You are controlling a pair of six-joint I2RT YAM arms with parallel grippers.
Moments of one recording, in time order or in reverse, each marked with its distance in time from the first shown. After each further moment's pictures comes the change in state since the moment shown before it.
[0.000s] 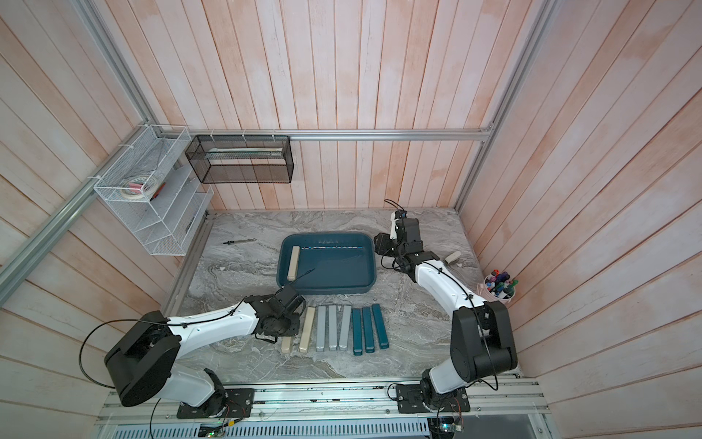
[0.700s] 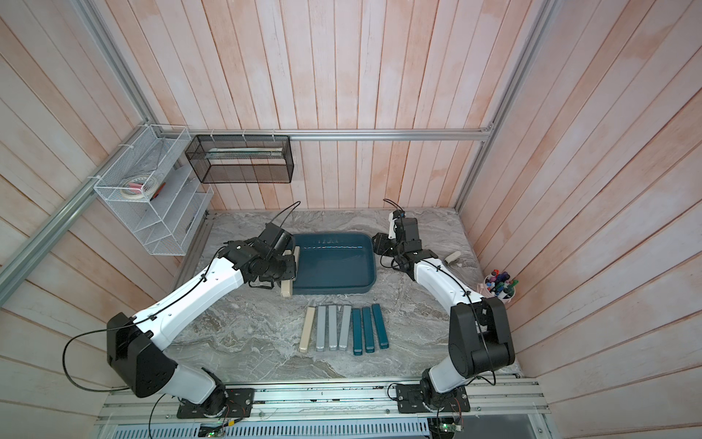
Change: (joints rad) left arm 0.196 0.097 0.680 -0.332 -0.038 0.137; right arm 0.000 0.027 0.016 -0.002 -0.036 0.011
